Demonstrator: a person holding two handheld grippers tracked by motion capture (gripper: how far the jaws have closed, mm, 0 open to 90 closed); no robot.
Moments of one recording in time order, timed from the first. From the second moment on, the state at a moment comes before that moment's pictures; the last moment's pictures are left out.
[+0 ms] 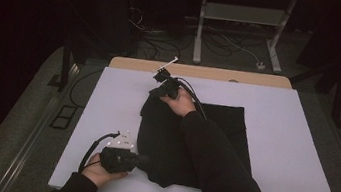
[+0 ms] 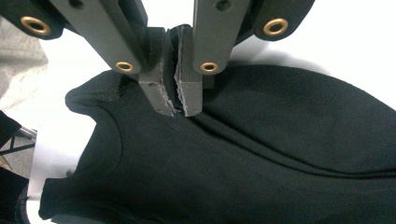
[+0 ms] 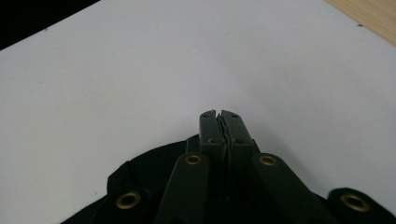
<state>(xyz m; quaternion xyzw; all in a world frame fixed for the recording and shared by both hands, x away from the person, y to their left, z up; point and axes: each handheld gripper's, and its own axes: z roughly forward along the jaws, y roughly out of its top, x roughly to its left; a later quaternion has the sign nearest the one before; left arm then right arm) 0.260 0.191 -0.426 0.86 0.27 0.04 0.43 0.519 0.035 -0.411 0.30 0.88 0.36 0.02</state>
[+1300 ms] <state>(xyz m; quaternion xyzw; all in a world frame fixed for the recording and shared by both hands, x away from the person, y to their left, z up) 0.262 0.157 -0.394 0.86 0.23 0.02 0.46 0.510 -0.046 -0.361 0.34 0.84 0.41 0.04</state>
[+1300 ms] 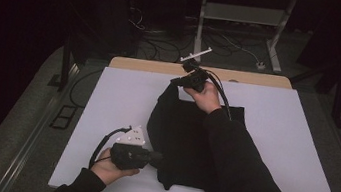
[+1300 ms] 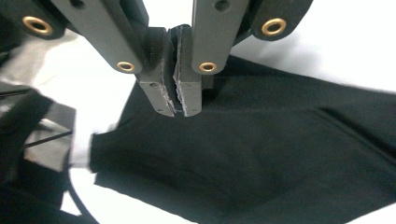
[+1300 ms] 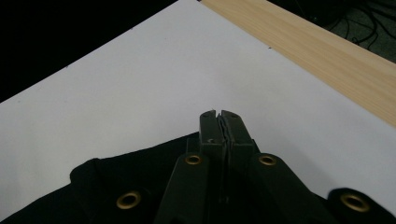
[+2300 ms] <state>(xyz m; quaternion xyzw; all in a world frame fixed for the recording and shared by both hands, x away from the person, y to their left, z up) 0.272 0.112 -0.377 0.86 0.18 0.01 0.47 0.506 -0.108 -0.346 0.37 0.82 0.43 0.06</state>
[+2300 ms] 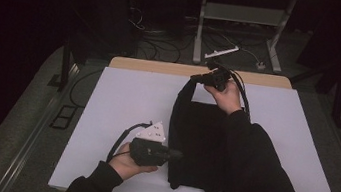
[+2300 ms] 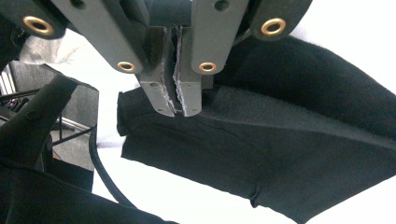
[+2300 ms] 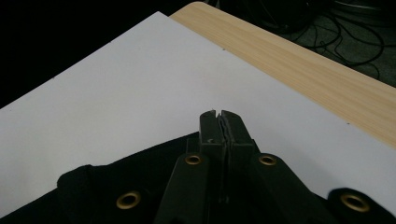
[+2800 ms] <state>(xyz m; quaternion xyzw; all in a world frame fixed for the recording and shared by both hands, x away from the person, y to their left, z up) 0.274 0.089 -0.375 0.87 0.16 0.00 0.48 0.503 -0.133 -0.347 0.39 0.81 0.43 0.07</state>
